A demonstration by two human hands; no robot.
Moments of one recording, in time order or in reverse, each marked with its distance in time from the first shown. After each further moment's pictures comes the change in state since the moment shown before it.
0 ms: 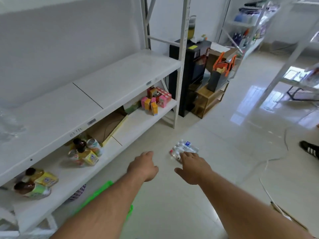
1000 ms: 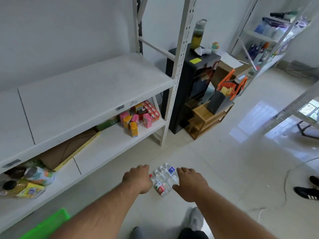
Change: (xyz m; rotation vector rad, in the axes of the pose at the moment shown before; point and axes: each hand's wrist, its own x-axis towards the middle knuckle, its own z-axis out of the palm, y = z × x) left_hand 0.289 0.165 -0.041 0.024 -0.129 -0.104; right_hand 0.275 0.194 -0.098 -0.148 -0.174 -0.082
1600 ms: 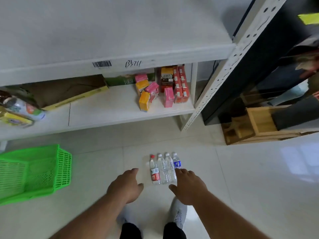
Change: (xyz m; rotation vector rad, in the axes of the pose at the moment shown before) left_hand 0.187 0.059 0.114 -0.529 -0.124 -0.520; right_hand 0.267 0.130 0.054 -0.131 -0.347 -0.373
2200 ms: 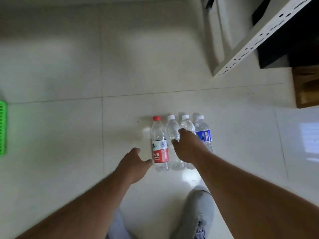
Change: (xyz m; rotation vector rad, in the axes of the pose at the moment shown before) left_hand 0.394 -0.096 0.318 -0.418 -0.068 -0.188; right_hand 0.400 0.082 0.301 0.182 -0.004 0.142
